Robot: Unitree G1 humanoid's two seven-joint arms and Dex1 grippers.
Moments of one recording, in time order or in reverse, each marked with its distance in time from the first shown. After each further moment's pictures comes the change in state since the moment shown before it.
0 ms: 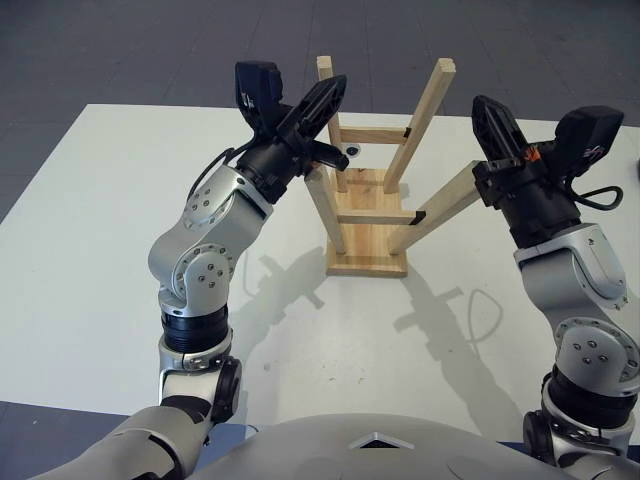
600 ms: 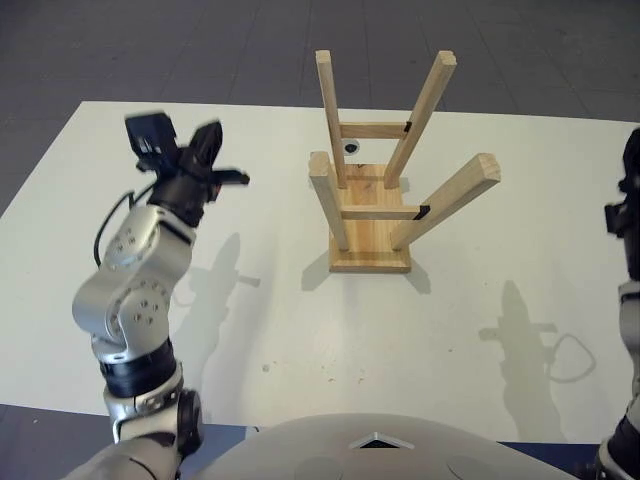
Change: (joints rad) left arm 0.386 0.207 0.176 -0.183 0.043 0.094 0.185; right arm 0.434 -0.047 -0.371 -0.022 0.050 -0.085 -0.052
